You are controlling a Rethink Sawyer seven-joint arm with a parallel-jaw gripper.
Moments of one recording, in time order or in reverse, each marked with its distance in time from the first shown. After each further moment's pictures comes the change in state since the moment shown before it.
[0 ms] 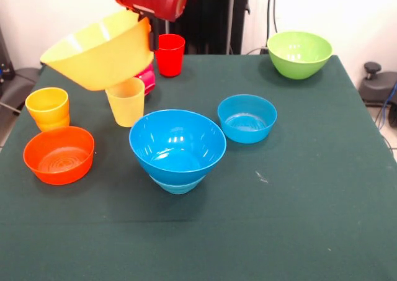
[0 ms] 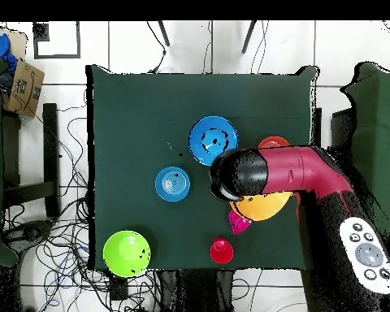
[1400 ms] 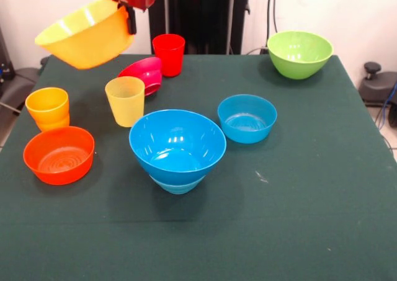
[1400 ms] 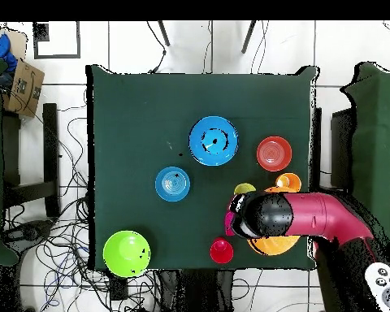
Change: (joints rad) arm -0.131 -0.062 -0.045 0.205 -0.010 -0.081 0.000
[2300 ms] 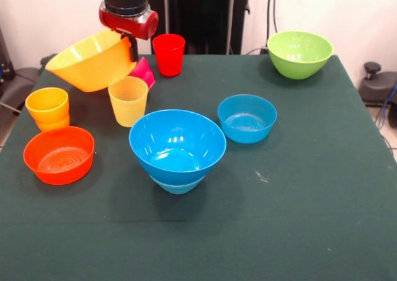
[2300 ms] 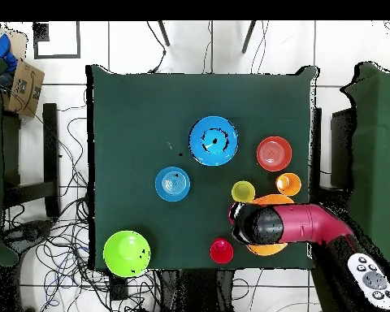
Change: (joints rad) arm 0.019 0.165 -0.095 0.002 -0.135 -0.214 0.000
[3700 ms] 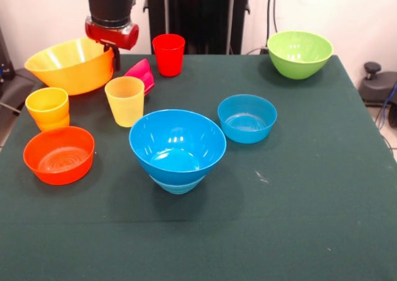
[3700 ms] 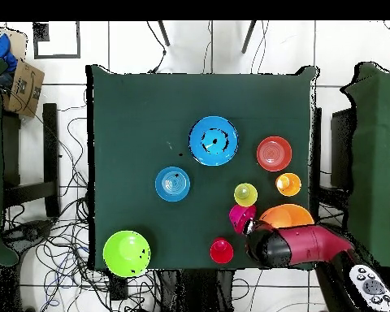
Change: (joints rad) arm -0.042 0.117 -0.115 -0.001 -0.228 -0.219 0.000
